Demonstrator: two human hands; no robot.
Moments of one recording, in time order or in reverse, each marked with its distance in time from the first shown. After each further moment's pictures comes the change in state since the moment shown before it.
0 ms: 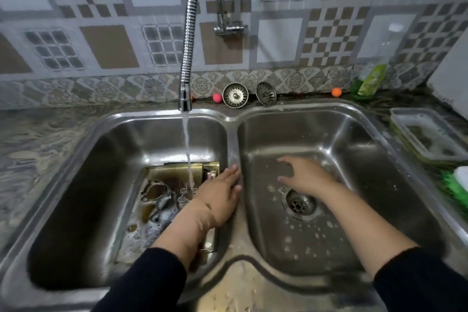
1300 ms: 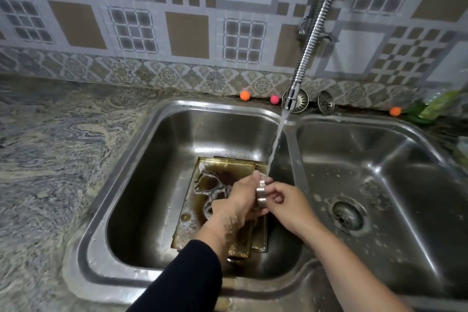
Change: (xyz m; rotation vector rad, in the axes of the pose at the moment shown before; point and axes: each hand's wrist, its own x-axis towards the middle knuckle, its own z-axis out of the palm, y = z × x) left_hand -0.025 -0.078 -0.006 -1.515 -0.005 -0.527; right_hand -0.032 -0.161 0.099 0.582 0.047 -0.077
